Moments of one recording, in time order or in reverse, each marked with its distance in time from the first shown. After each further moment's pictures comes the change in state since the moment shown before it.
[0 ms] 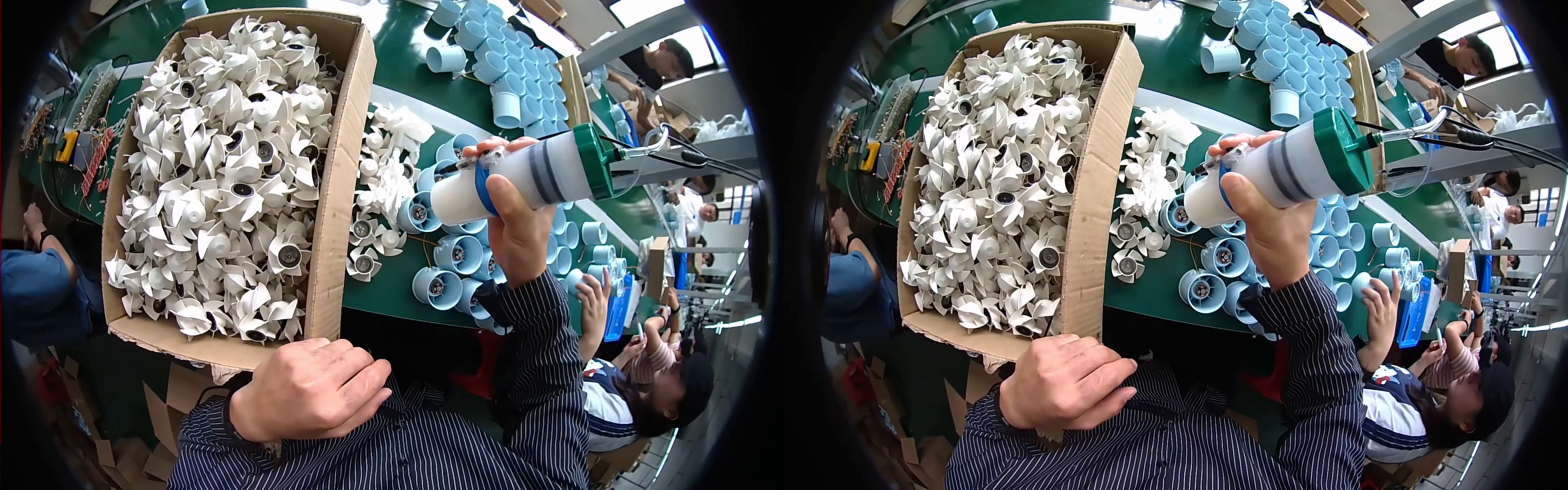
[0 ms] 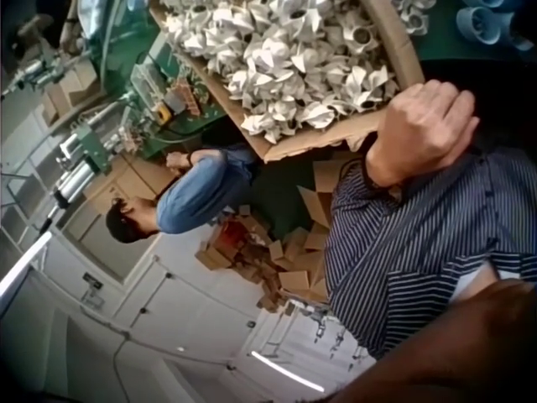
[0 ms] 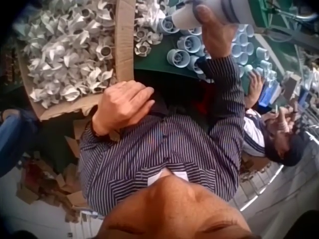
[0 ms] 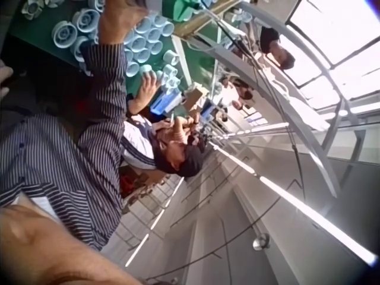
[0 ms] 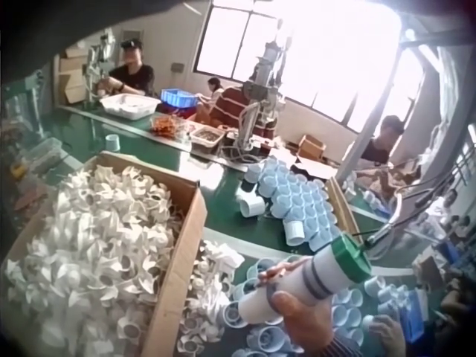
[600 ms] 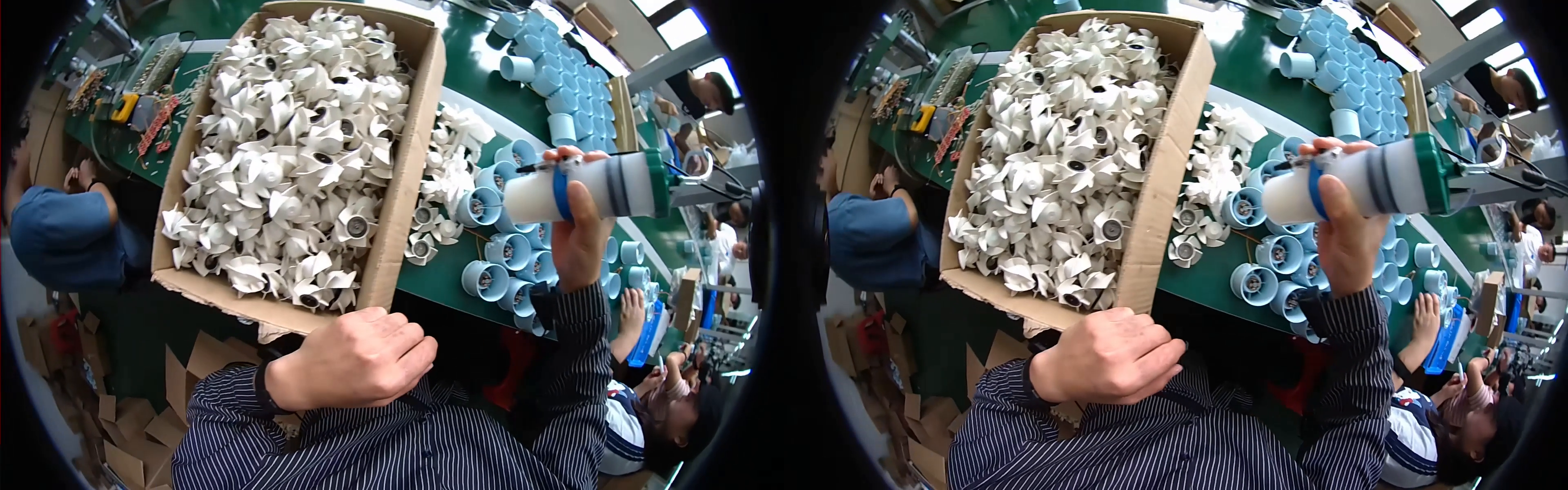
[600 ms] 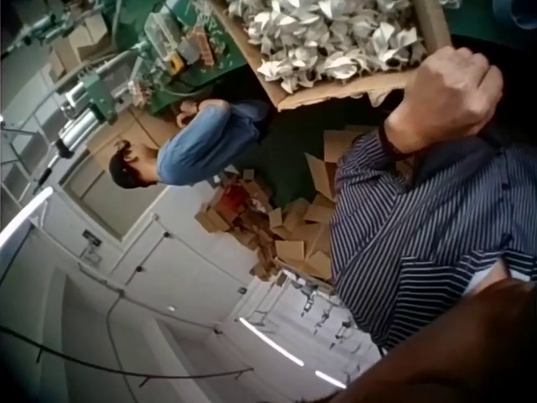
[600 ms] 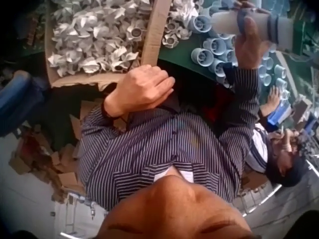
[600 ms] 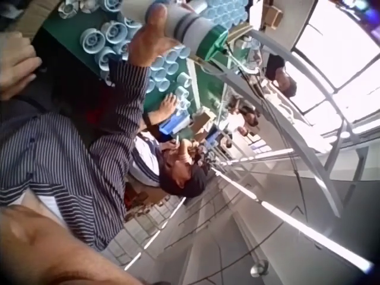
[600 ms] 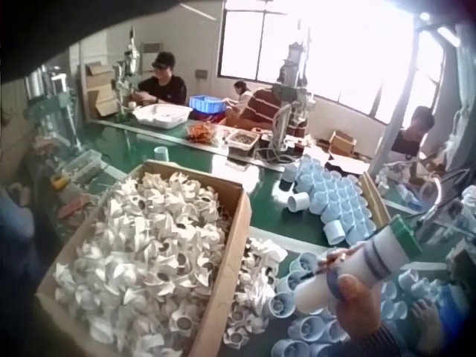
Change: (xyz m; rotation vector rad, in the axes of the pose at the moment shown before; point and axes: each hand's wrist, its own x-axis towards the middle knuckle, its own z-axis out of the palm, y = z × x) left_hand -0.005 0.006 0.007 0.169 -0.053 0.044; right_hand -0.008 -0.021 -0.010 0.043 0.002 -0.044
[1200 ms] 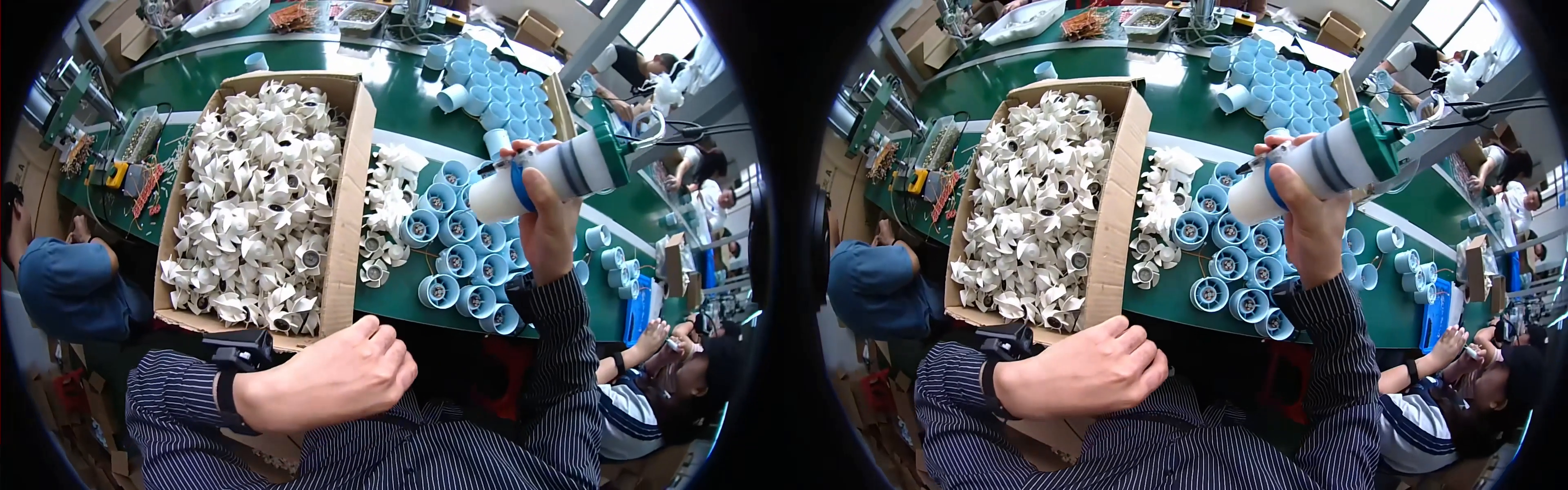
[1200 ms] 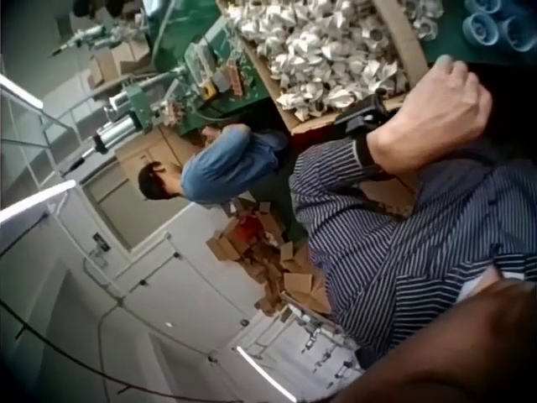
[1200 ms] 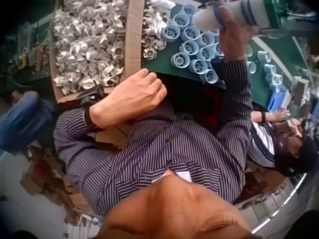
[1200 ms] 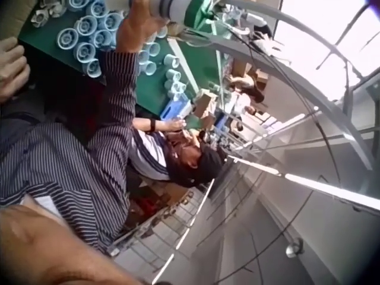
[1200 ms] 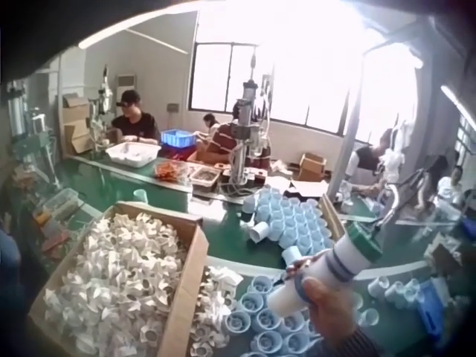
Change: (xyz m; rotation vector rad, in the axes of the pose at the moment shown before) left_hand 0.048 0.034 -0.045 0.381 -0.427 0.343; right_hand 0.008 -0.042 -0.009 0.044 0.121 -0.124
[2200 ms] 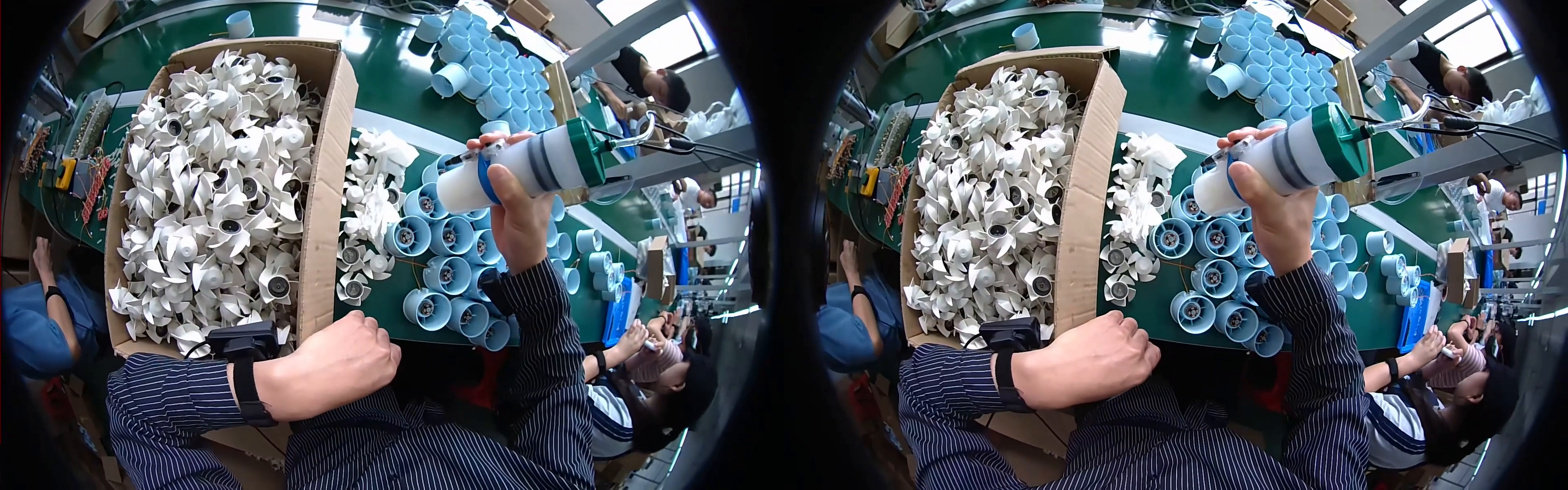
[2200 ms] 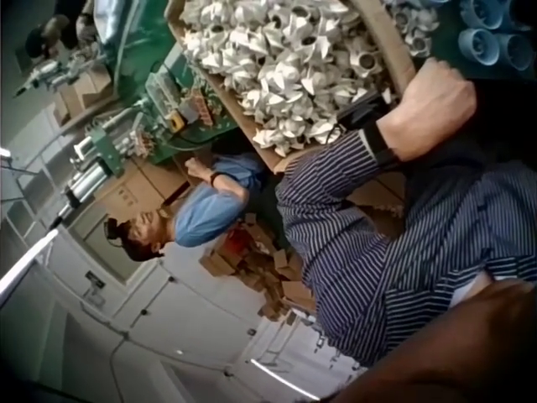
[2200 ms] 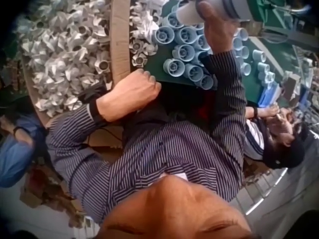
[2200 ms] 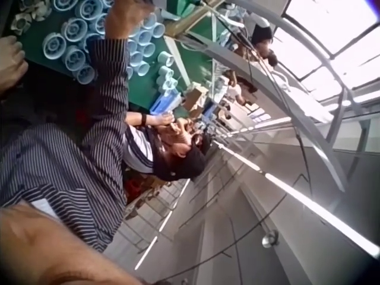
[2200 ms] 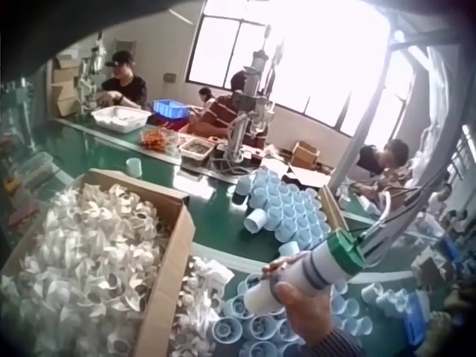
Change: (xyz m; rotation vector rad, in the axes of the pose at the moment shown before) left_hand 0.025 -0.055 0.072 -0.236 -0.101 -0.031; right_hand 0.024 0.066 -0.009 -0.083 -0.109 0.088
